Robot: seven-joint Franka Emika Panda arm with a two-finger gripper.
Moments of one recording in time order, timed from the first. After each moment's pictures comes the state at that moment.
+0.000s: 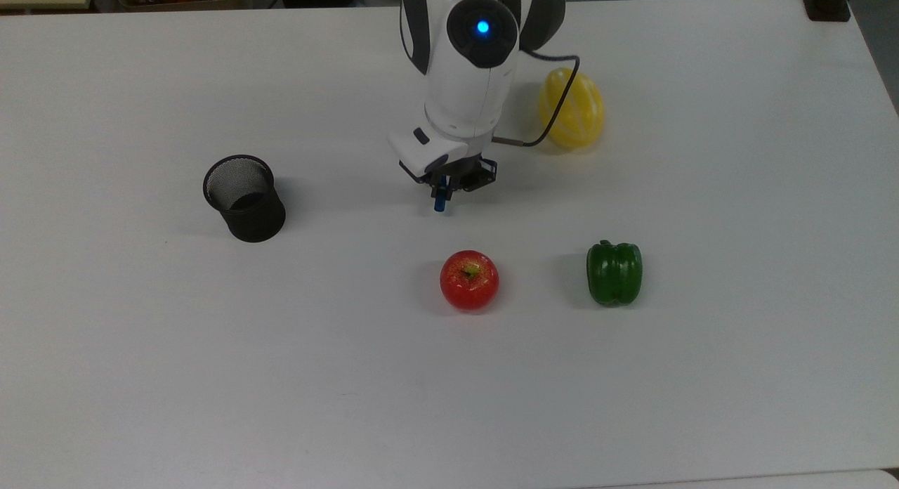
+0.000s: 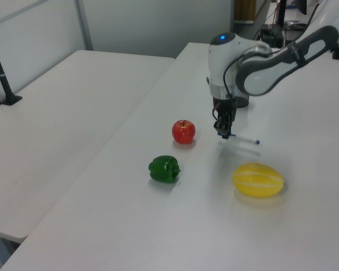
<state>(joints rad) 0.23 0.43 0.02 -1.72 -0.14 2.09 0.38</state>
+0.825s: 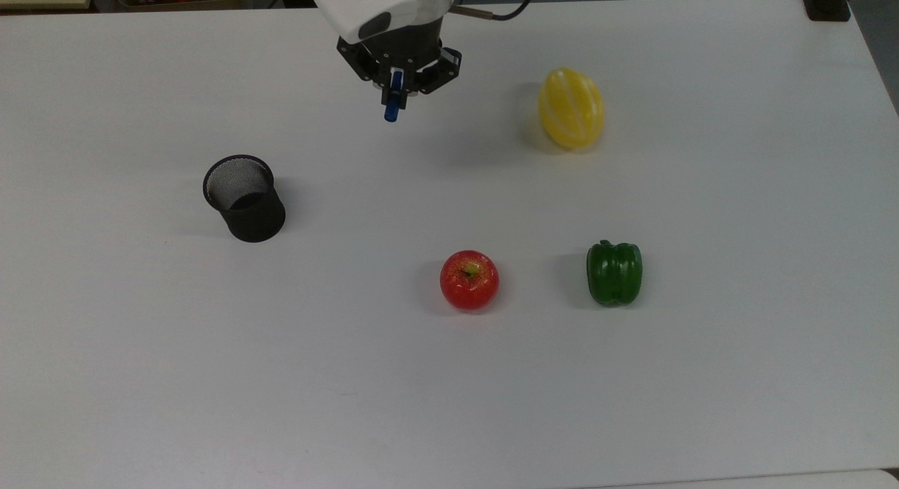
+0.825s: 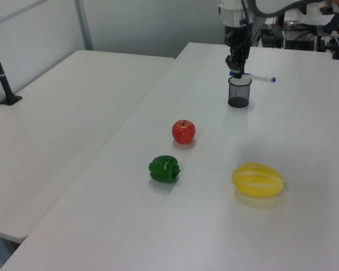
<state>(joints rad) 0.17 0.25 0.00 -1.48 -0.14 1.68 0.28</state>
